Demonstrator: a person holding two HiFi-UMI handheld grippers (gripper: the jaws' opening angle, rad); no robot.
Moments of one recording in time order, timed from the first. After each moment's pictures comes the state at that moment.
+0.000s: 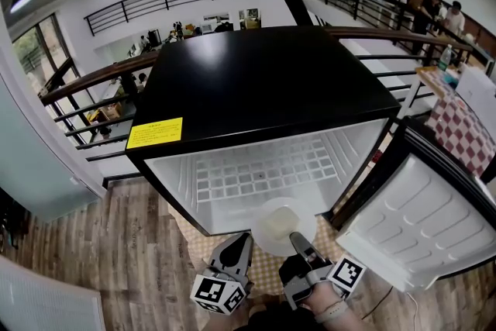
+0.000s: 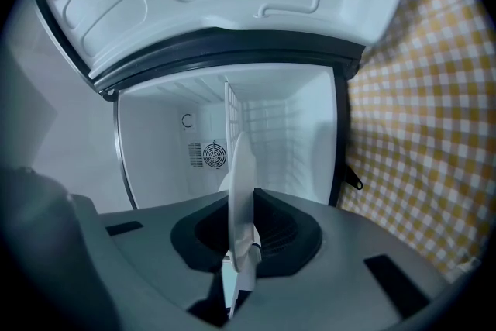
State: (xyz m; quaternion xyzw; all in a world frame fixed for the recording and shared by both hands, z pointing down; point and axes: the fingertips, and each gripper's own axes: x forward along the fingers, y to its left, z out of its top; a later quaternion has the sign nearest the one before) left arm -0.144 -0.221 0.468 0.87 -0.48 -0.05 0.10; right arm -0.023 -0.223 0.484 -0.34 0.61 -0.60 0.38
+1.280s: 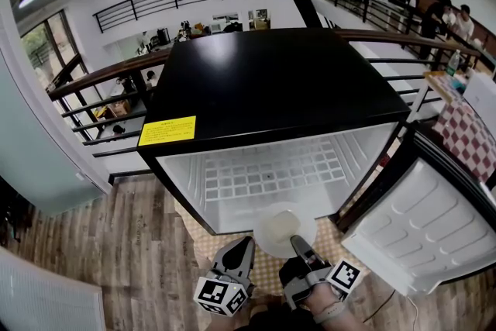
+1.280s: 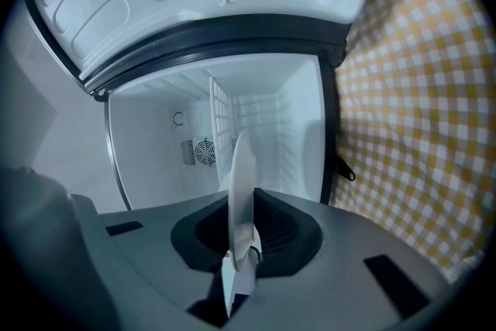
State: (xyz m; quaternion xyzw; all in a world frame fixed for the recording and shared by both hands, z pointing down) left arm -0.156 -0.215 0.480 0.86 -0.50 -0.04 0.11; right arm -0.035 -0.223 0.505 -0.34 0.60 -0.62 0.38
